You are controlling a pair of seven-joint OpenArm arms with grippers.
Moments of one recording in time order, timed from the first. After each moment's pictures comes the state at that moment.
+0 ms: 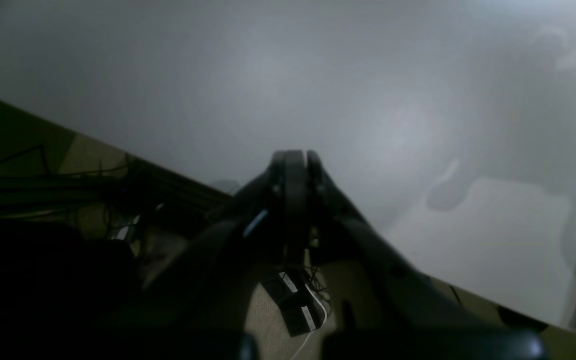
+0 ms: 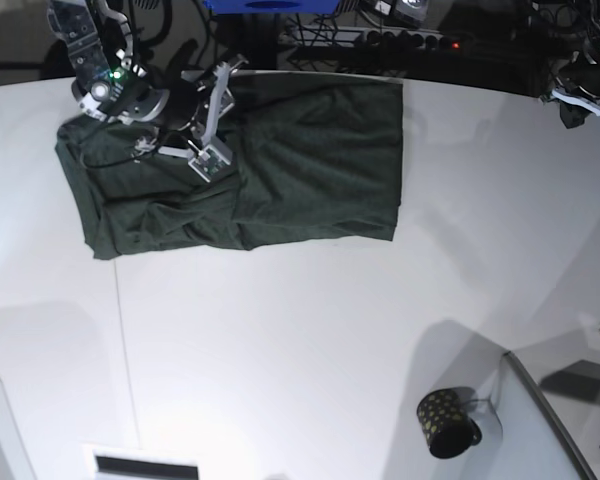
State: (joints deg) left arm 26.0 -13.6 -49.0 83.2 -23.7 -29.9 34.6; right arm -21.2 11.3 -16.1 101.4 8.7 24.7 -44.7
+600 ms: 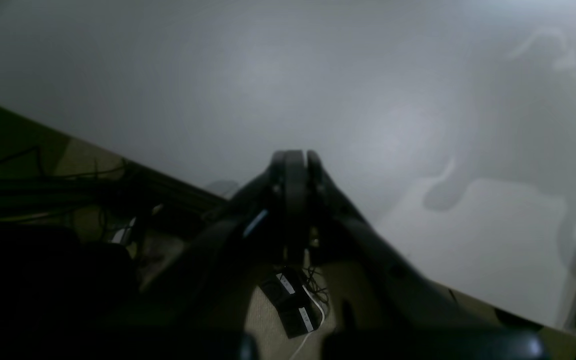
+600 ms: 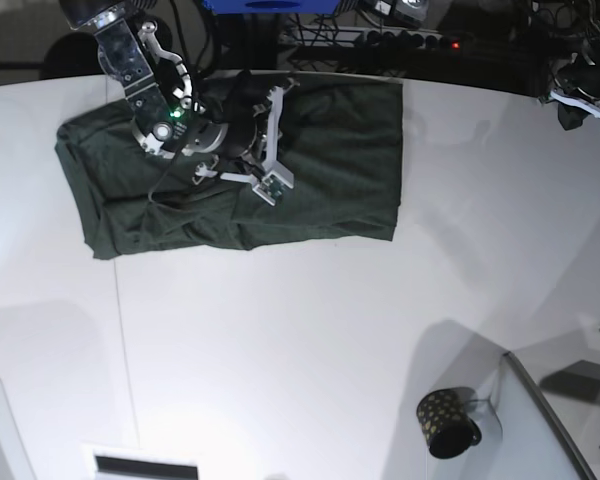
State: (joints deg) left arm 25.7 -13.4 -48.9 83.2 -23.7 -29.9 34.6; right arm -10.2 5.1 -24.2 88.1 9.0 24.6 -45.1
